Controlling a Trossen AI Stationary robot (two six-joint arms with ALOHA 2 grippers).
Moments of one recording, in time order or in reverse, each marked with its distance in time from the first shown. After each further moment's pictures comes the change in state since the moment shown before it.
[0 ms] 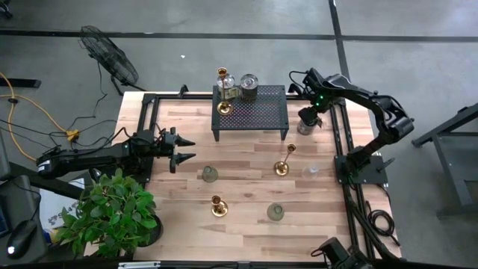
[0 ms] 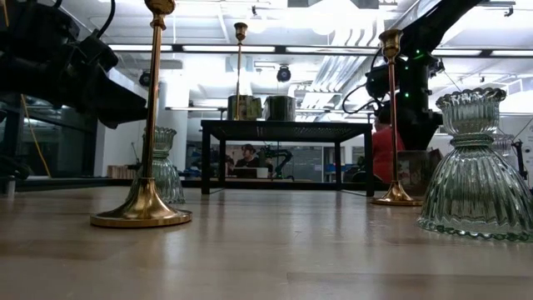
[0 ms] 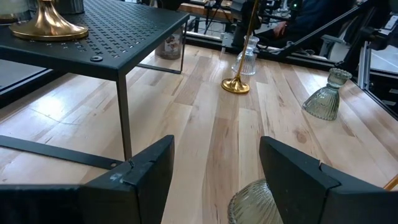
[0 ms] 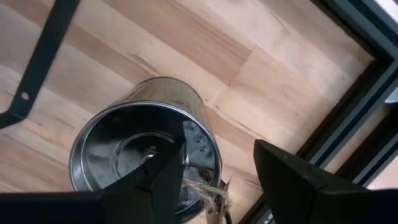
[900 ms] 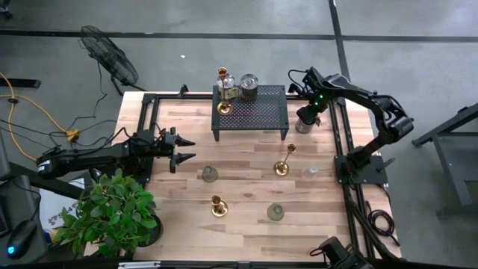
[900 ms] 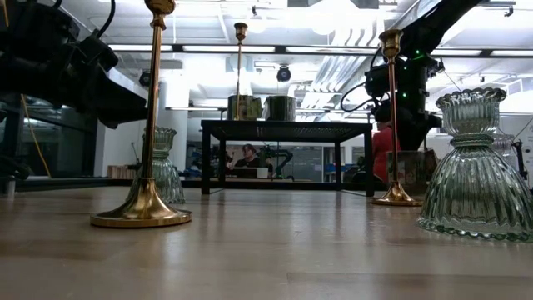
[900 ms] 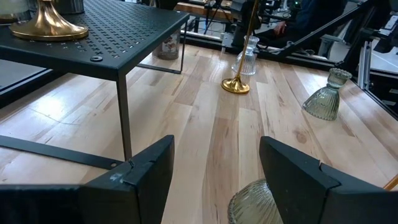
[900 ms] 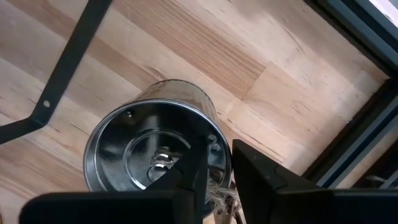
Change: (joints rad) left arm 0.000 0.000 0.000 0.000 0.000 0.000; right arm 0.000 0.002 0.000 0.030 -0.042 -0.027
